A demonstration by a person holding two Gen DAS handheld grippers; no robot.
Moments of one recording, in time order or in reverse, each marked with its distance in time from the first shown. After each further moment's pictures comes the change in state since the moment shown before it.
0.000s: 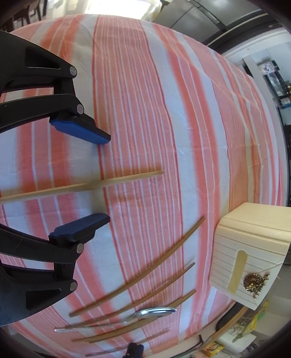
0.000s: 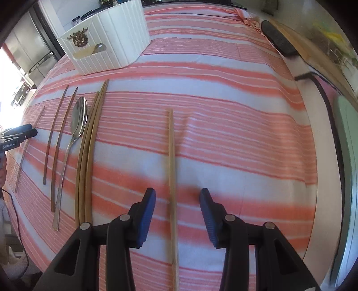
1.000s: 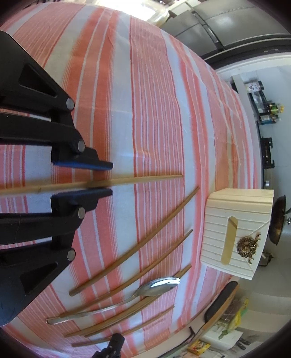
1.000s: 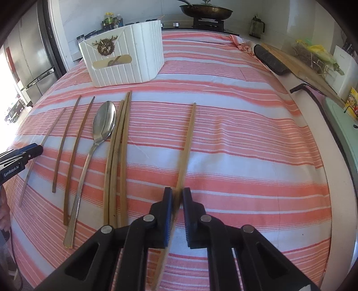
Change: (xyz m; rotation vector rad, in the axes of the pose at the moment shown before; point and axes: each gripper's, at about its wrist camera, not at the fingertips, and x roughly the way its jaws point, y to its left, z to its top) left arm -0.027 -0.056 -0.057 -0.097 -0.206 0.052; right arm -0.006 0.056 -0.044 0.068 -0.223 -0.080
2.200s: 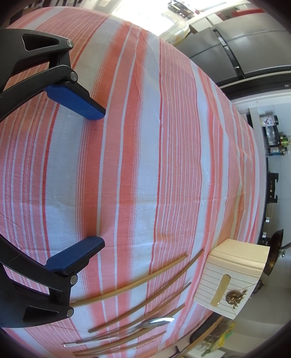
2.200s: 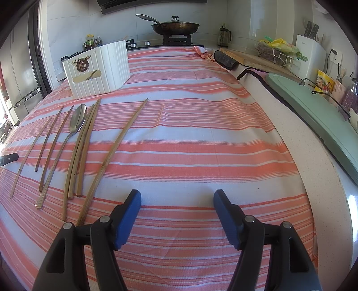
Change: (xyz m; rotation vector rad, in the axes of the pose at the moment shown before) left arm -0.008 0.083 -0.029 -0.102 0.012 0.075; right arm -0.031 -0.053 -0.068 0.092 -0.145 -0.084
